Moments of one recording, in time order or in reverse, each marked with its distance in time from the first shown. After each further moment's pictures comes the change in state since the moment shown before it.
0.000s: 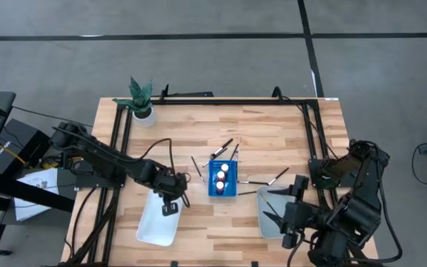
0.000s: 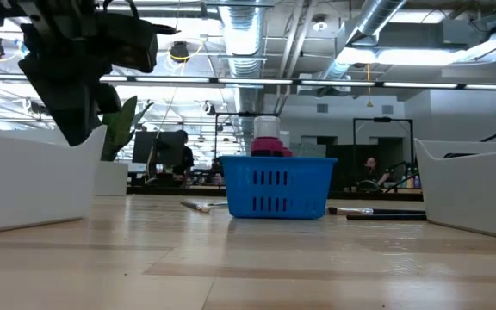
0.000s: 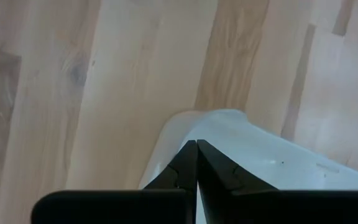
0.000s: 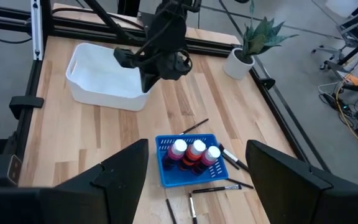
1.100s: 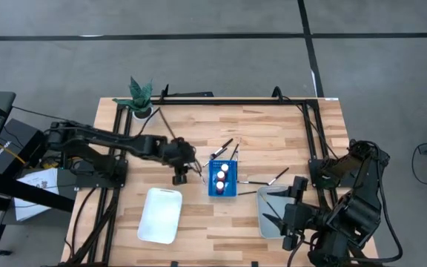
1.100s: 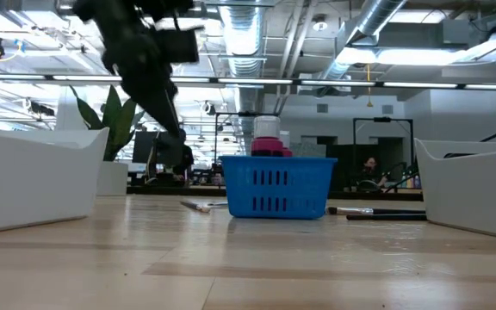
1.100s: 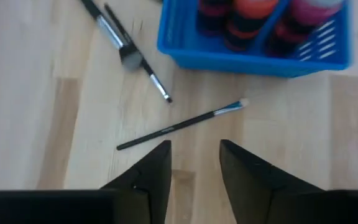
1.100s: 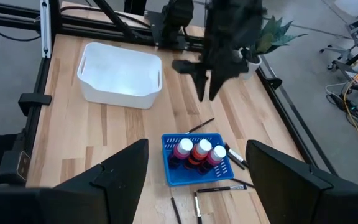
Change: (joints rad) left arm 0.324 -0.064 0.000 0.133 -0.126 0.508; right arm -0.002 0.000 0.000 0.026 -0.022 -0.026
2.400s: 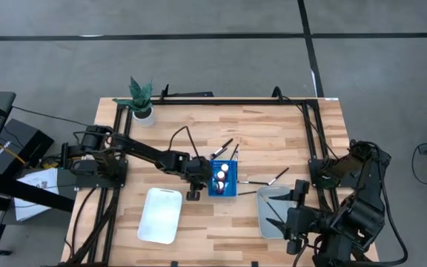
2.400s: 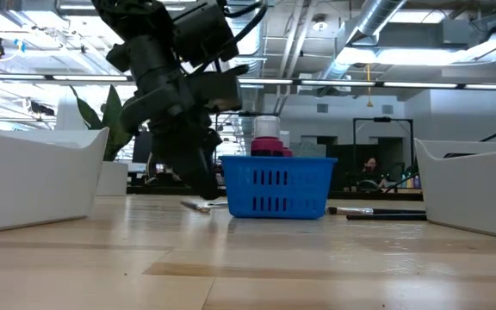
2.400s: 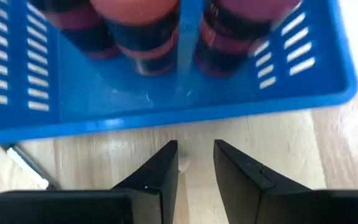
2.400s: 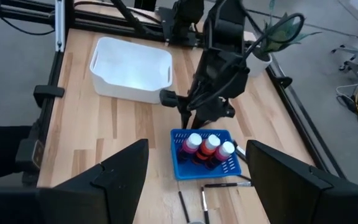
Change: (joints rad) left arm -0.070 0.381 0.074 0.286 0.135 0.097; right arm 0.029 0.000 0.000 -0.002 -0.025 0.000
